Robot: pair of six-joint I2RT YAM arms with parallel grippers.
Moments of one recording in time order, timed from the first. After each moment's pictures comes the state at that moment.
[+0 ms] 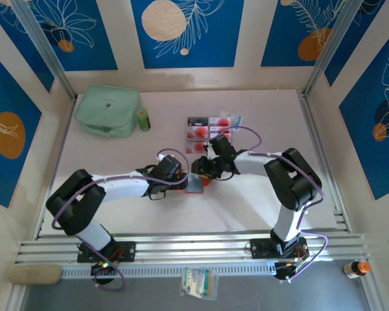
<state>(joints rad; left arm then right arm) -0.78 1.58 0.74 -0.17 -0.17 -0.69 0.57 1.79 0.91 -0.10 -0.50 0.75</state>
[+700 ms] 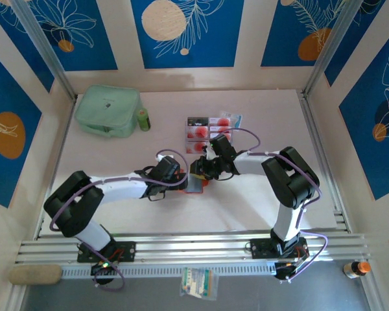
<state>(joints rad) -0.78 1.56 0.71 -0.14 -0.16 -0.70 0.57 1.82 0.90 -0.02 -0.61 0.81</state>
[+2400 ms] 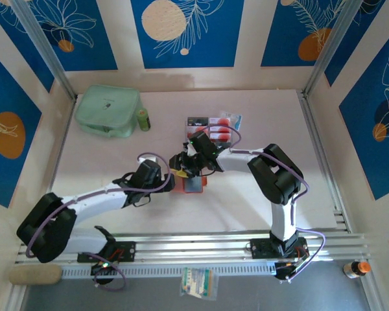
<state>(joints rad) -0.68 1.31 0.53 -0.15 -0.15 -0.67 0.70 1.94 1.11 0.00 -0.59 1.00</state>
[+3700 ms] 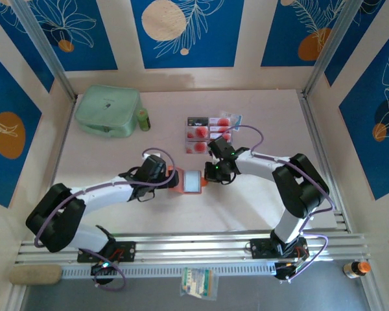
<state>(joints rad) -0.68 1.40 0.62 -0.16 -0.14 -0.67 0.61 1.70 0.95 -0.44 -0.25 0.65</state>
